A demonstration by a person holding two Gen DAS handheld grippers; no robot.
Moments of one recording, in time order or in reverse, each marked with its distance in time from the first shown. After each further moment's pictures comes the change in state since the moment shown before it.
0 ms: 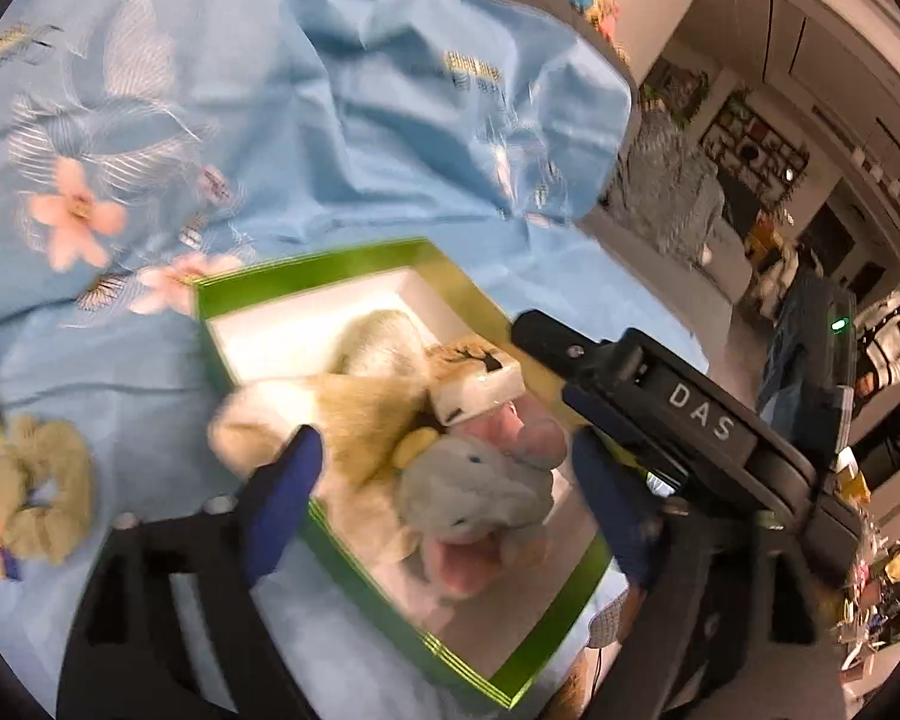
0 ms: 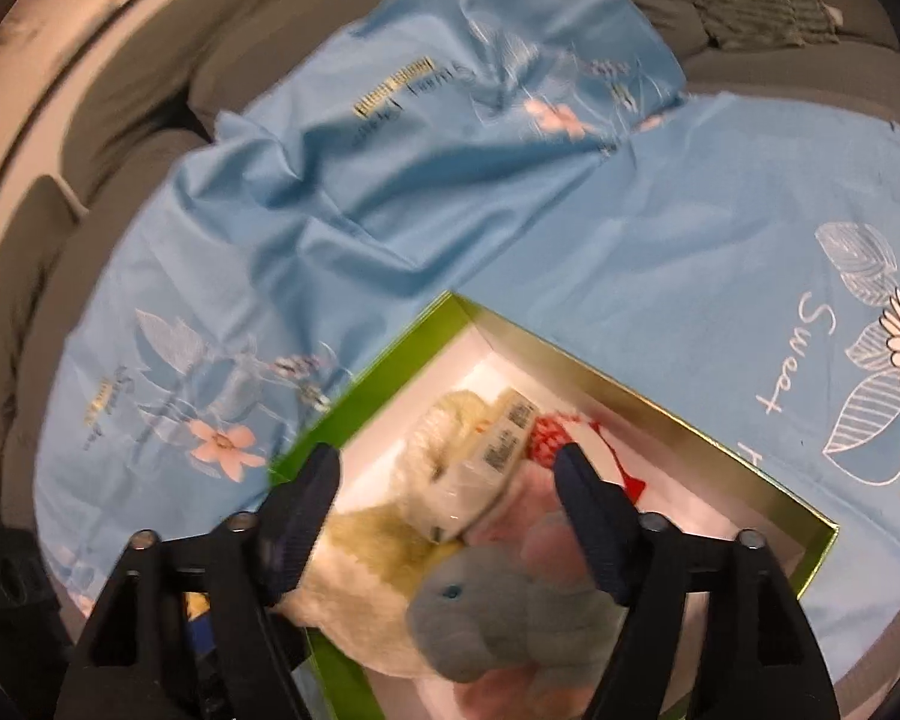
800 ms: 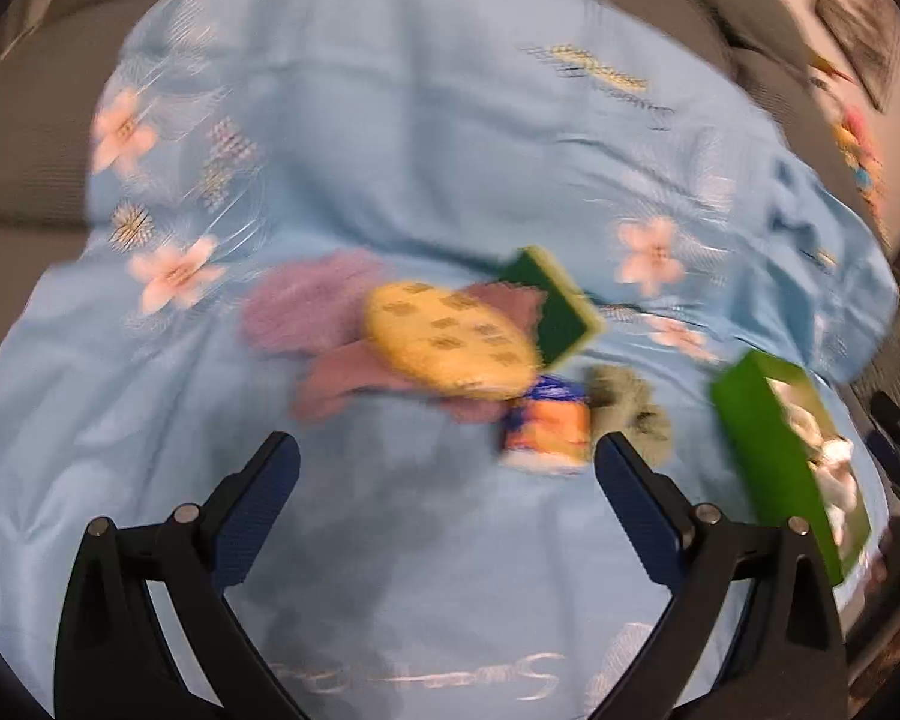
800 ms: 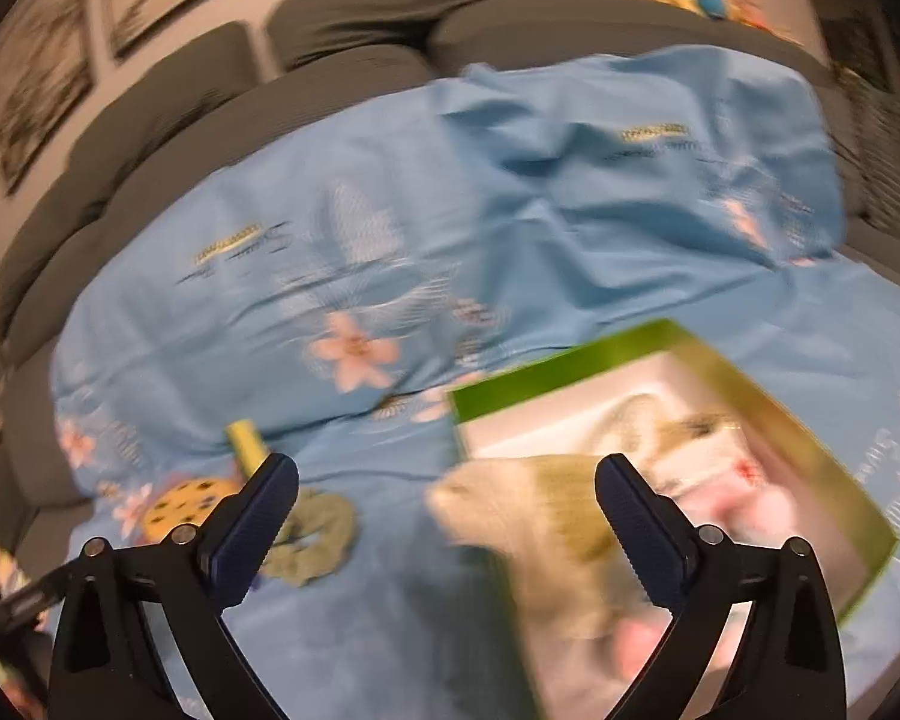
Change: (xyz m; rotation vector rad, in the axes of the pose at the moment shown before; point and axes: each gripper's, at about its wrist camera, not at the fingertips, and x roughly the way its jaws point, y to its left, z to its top) left arm -0.205 0.216 -0.123 -0.391 -0.246 0.595; right arm -0.008 0.127 -0.083 -0.472 -0.034 0.117
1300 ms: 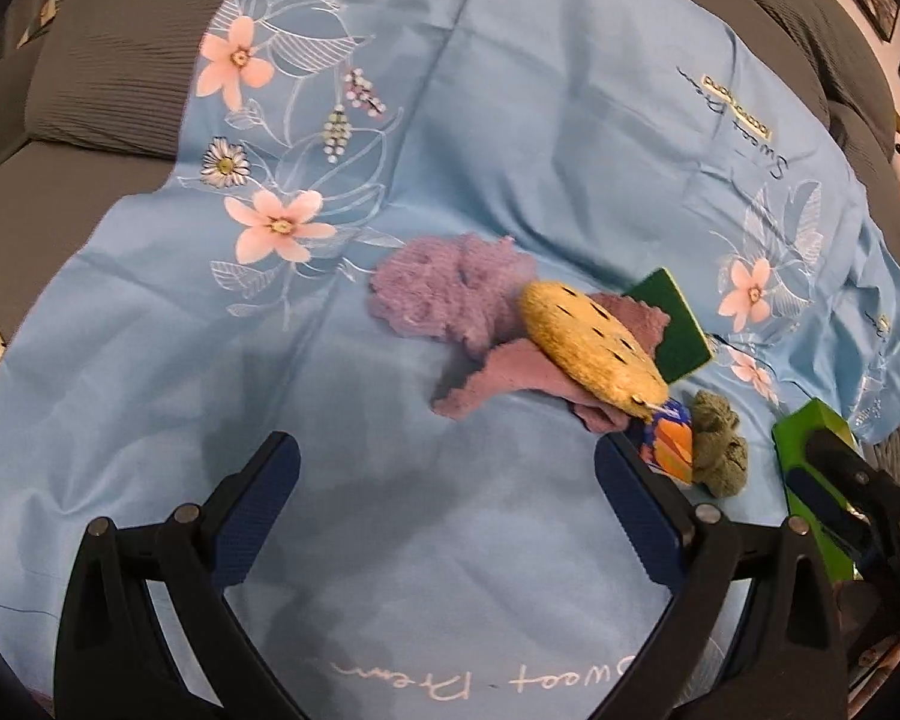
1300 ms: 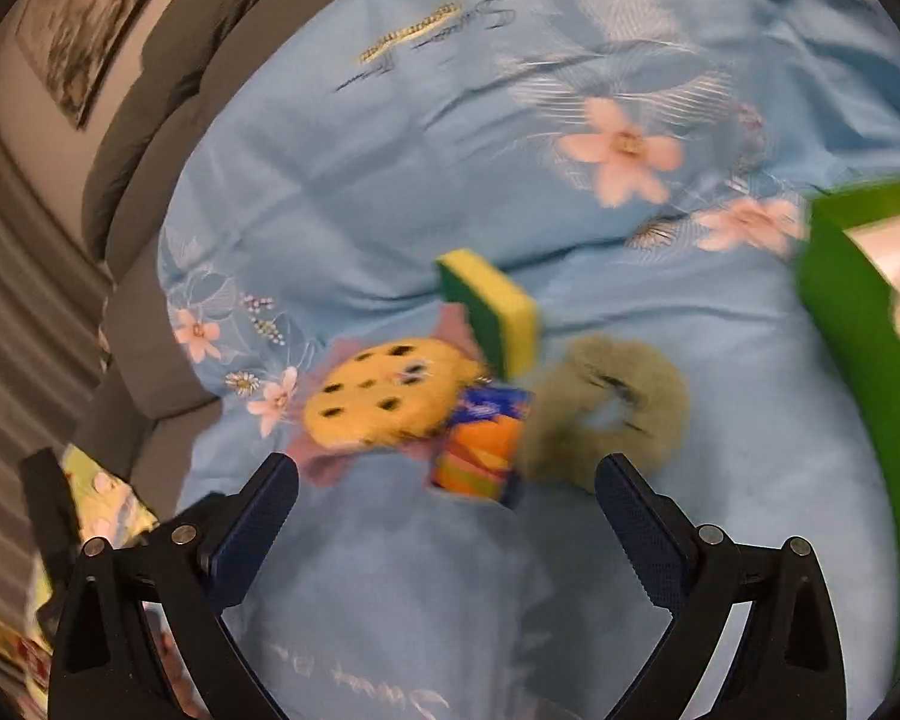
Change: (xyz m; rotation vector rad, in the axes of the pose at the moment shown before) left arm 0.000 0.074 0.005 -0.155 0.040 0.097; right arm 0.092 0.147 -0.047 0.006 0.329 0.321
